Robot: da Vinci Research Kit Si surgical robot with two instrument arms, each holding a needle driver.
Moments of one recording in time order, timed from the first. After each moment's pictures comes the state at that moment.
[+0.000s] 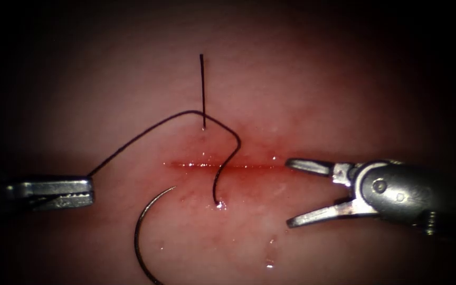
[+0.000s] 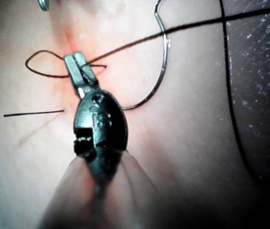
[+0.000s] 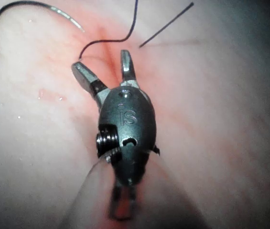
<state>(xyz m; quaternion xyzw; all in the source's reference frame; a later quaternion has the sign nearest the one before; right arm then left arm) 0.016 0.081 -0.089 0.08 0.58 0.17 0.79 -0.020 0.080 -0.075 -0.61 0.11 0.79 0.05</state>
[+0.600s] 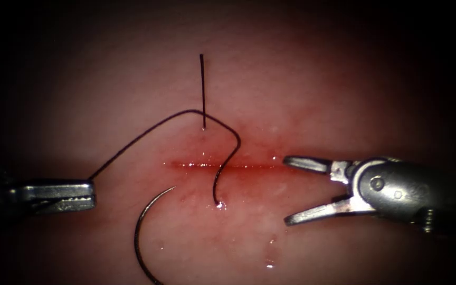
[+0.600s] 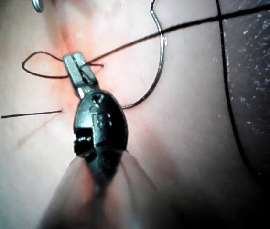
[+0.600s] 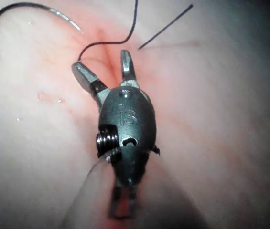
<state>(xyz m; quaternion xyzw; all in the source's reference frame) 0.016 0.081 -0.089 0.08 0.58 0.18 0.79 -0.020 0.080 -0.074 -0.61 0.11 0.79 0.04</state>
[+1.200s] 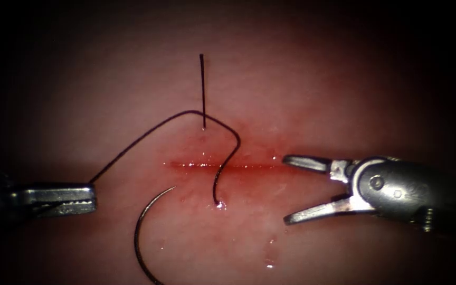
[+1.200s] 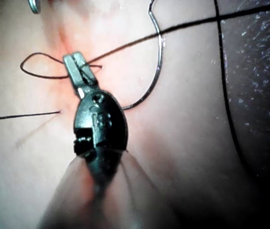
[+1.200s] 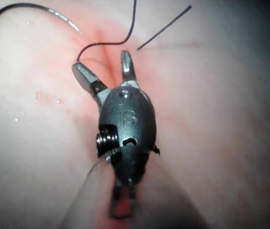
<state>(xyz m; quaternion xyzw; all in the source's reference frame) 0.016 0.082 -0.089 0.08 0.58 0.17 0.79 -0.021 0.080 -0.074 -0.61 0.11 0.79 0.05</state>
